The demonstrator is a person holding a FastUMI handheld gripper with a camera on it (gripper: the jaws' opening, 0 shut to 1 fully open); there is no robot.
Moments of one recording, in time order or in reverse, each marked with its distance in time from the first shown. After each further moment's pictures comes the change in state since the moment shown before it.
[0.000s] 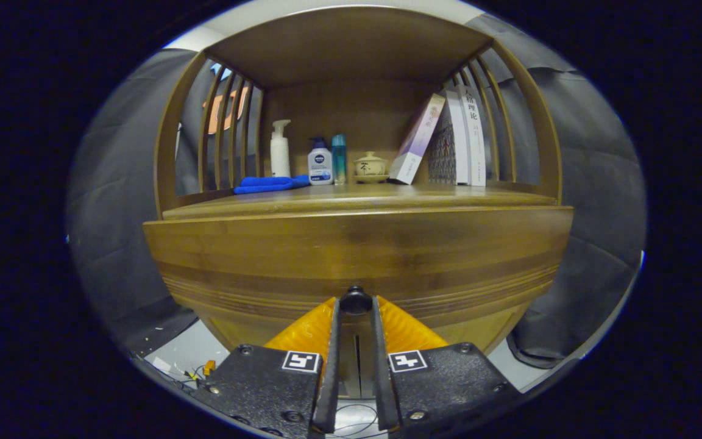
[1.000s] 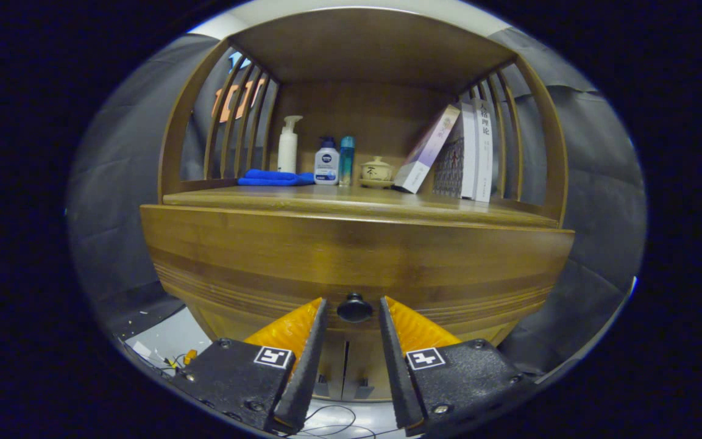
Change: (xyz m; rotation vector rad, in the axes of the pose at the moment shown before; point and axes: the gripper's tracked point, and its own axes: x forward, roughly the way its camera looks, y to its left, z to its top) arm 0.017 0.002 0.010 -0.097 -0.011 -0.008
